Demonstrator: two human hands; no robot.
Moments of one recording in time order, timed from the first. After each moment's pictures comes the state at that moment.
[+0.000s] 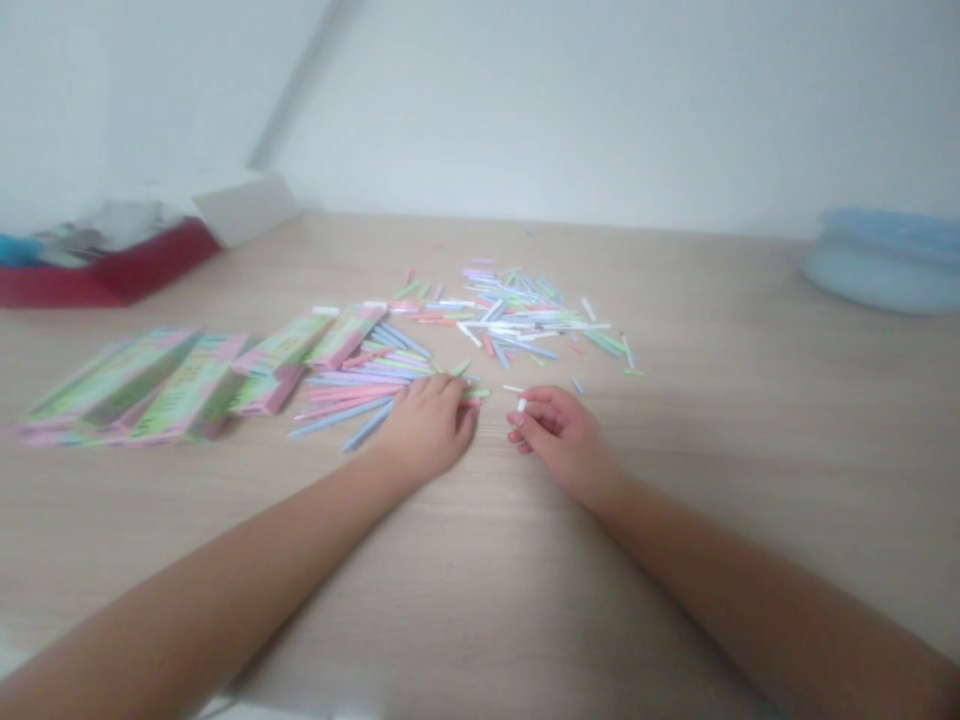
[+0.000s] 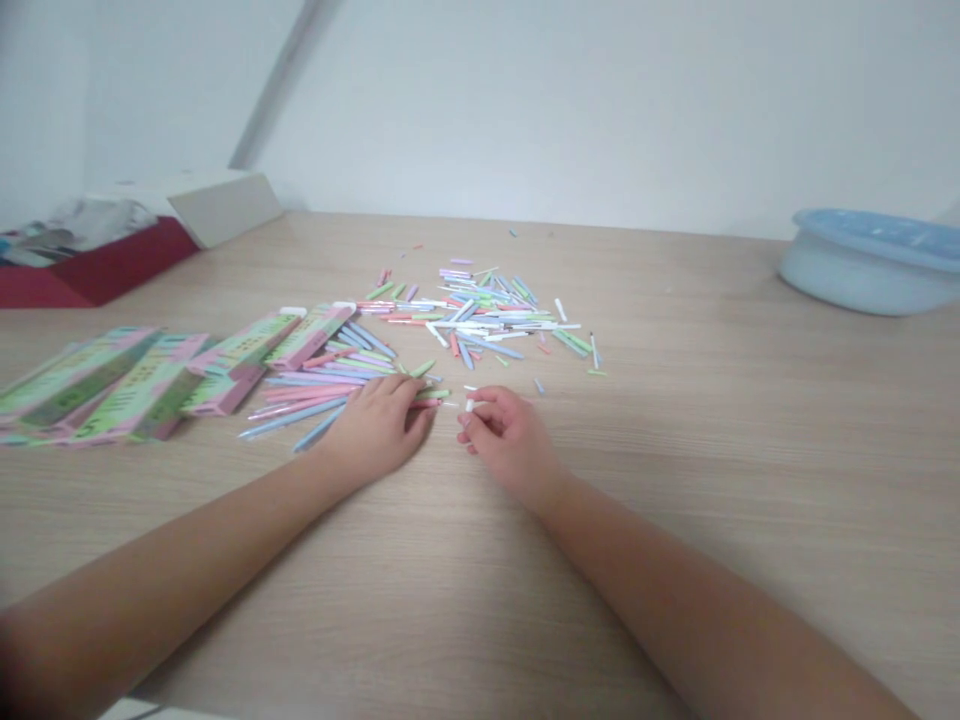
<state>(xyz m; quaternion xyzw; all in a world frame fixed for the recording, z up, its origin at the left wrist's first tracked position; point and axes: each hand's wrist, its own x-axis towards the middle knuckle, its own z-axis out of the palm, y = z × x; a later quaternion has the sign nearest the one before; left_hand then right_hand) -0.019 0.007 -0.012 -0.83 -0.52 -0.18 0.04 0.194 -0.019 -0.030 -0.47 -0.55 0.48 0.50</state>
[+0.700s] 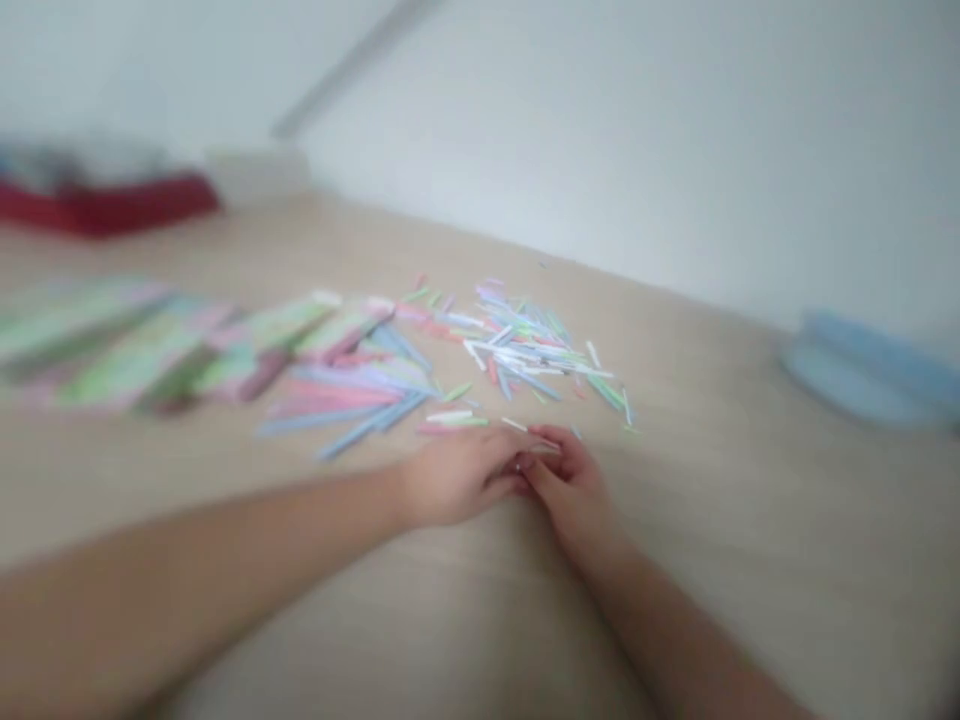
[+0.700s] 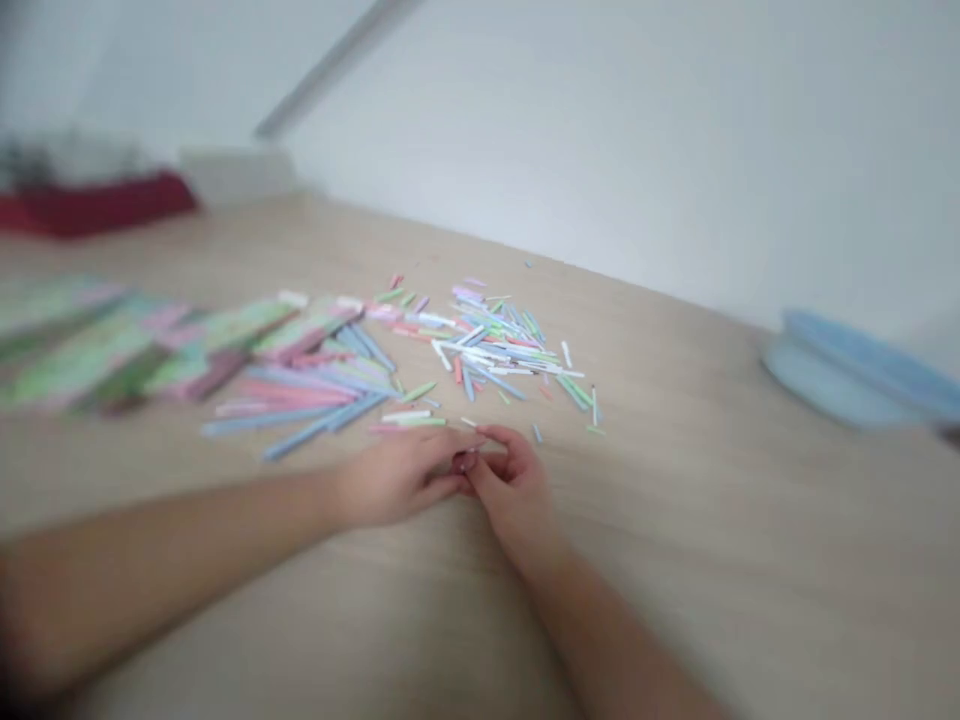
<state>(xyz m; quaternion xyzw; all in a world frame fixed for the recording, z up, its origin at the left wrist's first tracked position) 0.008 0.008 -0.007 -0.89 -0.27 -0.27 -0.24 0.197 0.009 0.000 -0.48 -0.61 0.42 0.47</state>
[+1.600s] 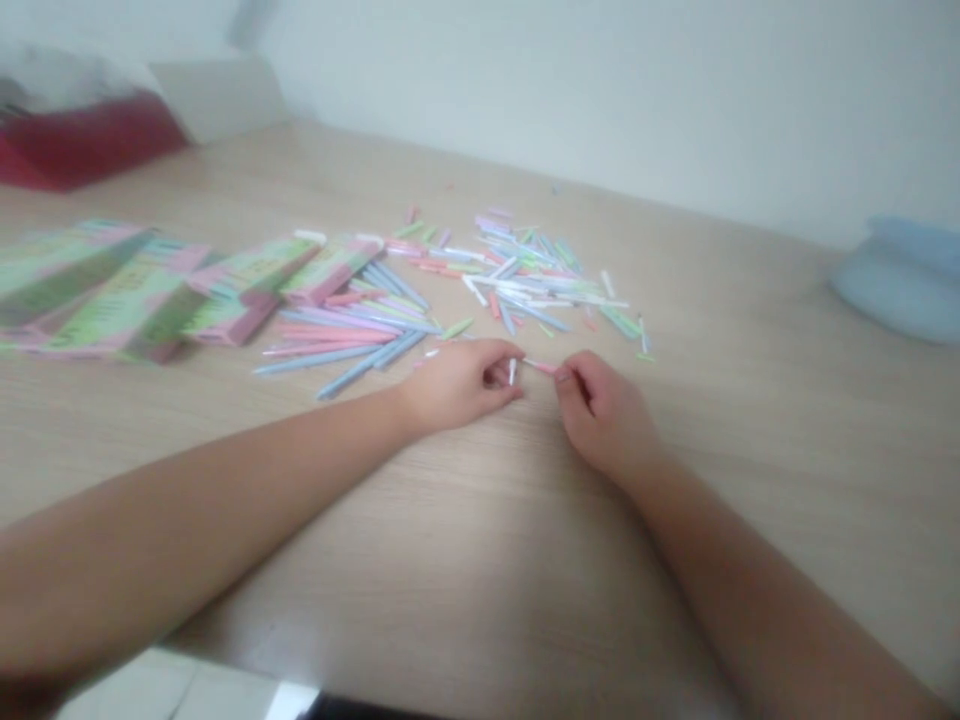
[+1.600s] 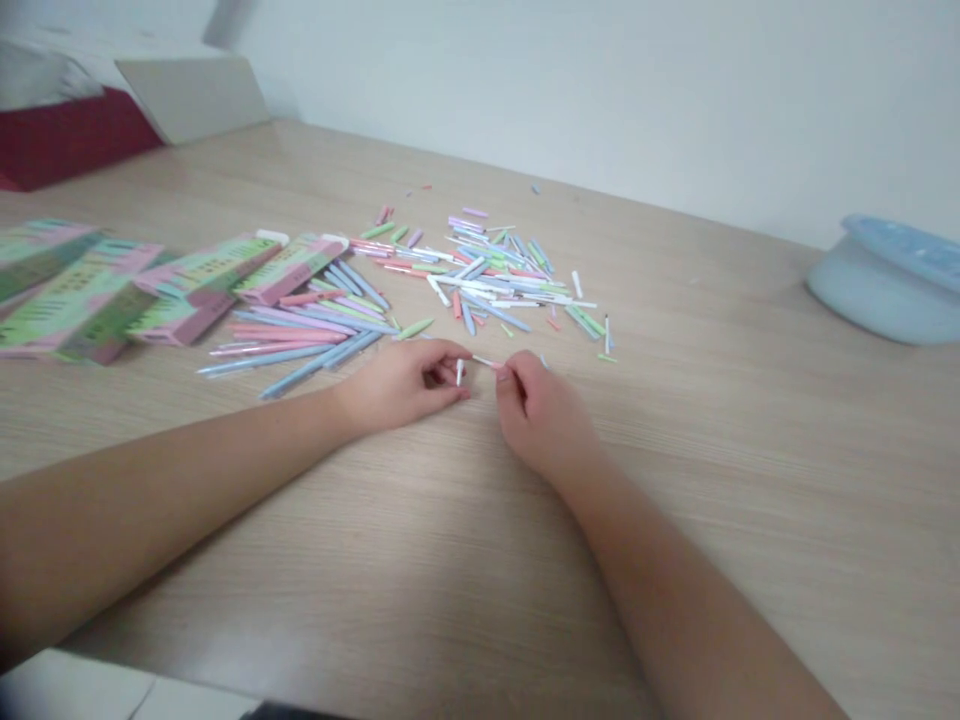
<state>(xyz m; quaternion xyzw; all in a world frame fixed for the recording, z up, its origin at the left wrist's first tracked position) 0.015 0.025 -0.011 -0.82 -0.40 -0.31 -0.27 0.240 -0.020 0.009 -0.56 -0.77 0.08 0.28</state>
